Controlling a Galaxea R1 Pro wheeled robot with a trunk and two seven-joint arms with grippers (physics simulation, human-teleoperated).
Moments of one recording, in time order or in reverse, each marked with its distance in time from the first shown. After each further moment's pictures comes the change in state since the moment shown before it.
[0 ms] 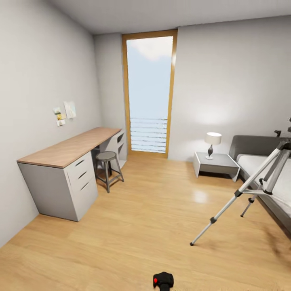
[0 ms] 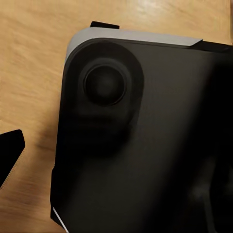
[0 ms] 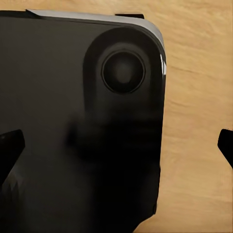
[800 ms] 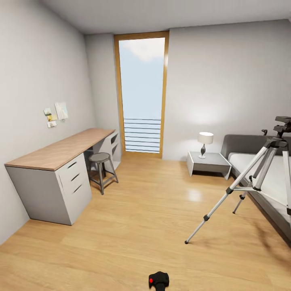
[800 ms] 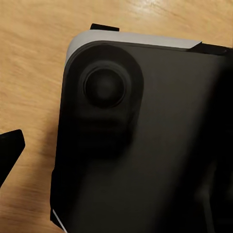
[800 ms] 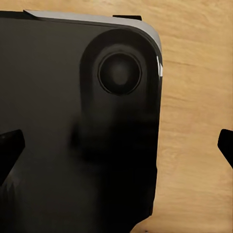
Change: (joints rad) left arm 0.000 0.000 0.000 -0.002 0.001 0.000 0.000; right arm 0.000 -0.004 0.003 -0.001 0.004 0.003 0.000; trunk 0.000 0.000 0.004
